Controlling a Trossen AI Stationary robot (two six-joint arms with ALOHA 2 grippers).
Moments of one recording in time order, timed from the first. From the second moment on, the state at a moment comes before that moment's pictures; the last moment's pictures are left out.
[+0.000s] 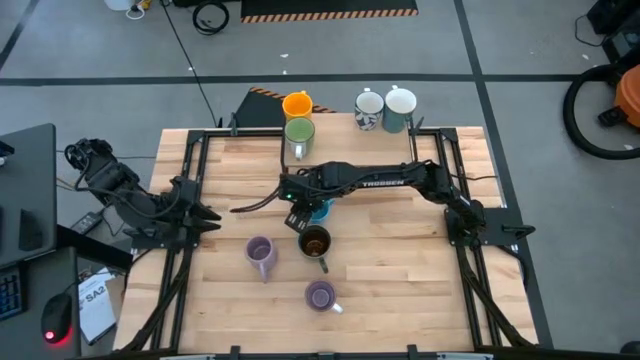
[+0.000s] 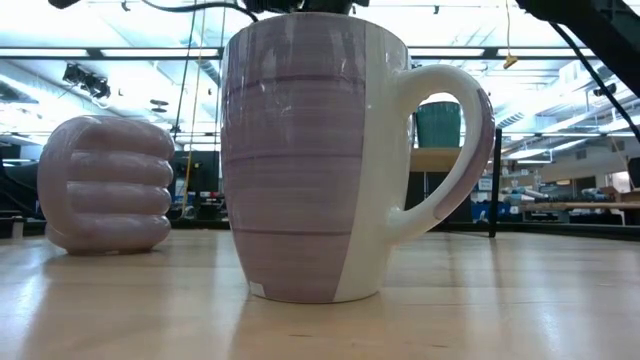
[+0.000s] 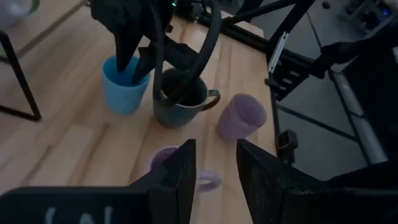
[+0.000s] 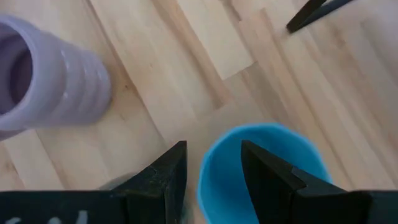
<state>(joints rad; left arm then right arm) -0.70 0.64 1.02 -0.95 -0.54 -0.79 -0.02 2.23 2.14 -1.07 0.09 0.50</state>
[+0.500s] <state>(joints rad) -0.70 0.58 1.03 -0.86 -0.63 -0.80 -0.02 2.23 1.98 -0.98 0.03 0.50</state>
